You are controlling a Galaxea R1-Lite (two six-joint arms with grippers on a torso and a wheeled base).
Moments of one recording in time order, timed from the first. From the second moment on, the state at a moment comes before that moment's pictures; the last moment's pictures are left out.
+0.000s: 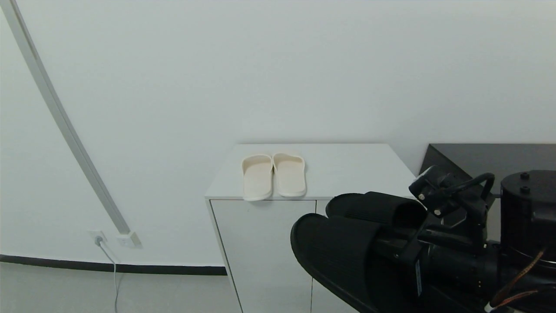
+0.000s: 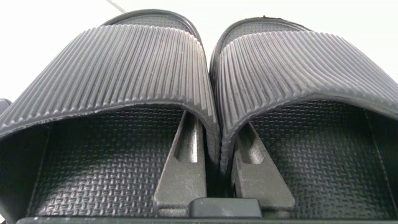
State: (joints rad) left arm 0.00 0.00 0.00 0.00 0.01 0.00; right arm 0.83 1.43 -0.62 -0.51 -0.03 0.06
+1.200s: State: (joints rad) left arm 0.00 0.00 0.00 0.00 0.01 0.00; right arm 0.83 1.44 -0.60 -0.50 -0.03 0.05
